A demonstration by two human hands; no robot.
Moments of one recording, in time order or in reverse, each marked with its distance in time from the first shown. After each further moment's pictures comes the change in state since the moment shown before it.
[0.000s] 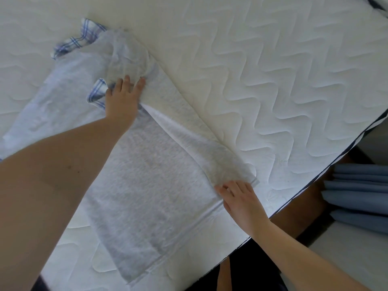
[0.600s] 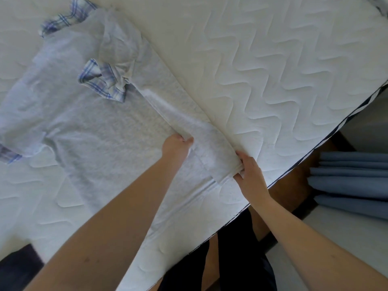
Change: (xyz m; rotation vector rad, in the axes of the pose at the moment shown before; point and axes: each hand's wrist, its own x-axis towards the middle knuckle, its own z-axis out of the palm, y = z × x) left_hand -0.136 0.177 0.014 -1.098 -0.470 -0.608; right_hand -0.017 0.039 -0.002 0.582 -0.112 0.678
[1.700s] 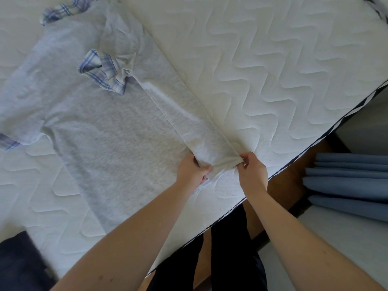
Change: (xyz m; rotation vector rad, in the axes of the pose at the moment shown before) left_hand -0.069 -0.038 0.054 -0.304 -0.157 -0.044; right_hand -0.002 -0.007 -0.011 0.008 0.122 0.261
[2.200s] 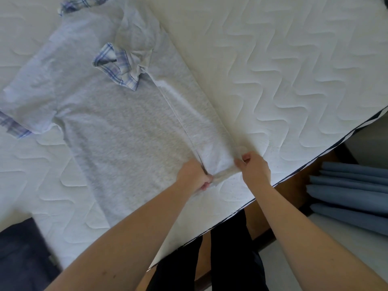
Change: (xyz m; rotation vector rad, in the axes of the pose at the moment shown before) left_hand -0.003 0.008 -0.018 0.453 -0.145 -0.087; right_hand 0.020 -0.033 -0.004 -0.123 -0.173 0.102
